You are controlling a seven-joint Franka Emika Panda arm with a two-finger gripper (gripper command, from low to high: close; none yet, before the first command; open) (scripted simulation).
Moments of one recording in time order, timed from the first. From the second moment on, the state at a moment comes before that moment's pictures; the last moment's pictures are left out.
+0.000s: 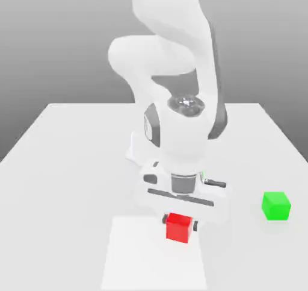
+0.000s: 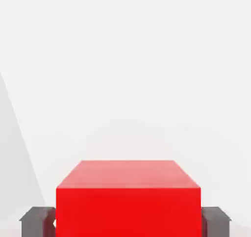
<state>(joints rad) 0.02 0.21 0.10 -2.81 -0.17 3.02 1.40</state>
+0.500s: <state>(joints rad) 0.02 -0.03 0.17 -2.84 0.02 2.81 1.24</state>
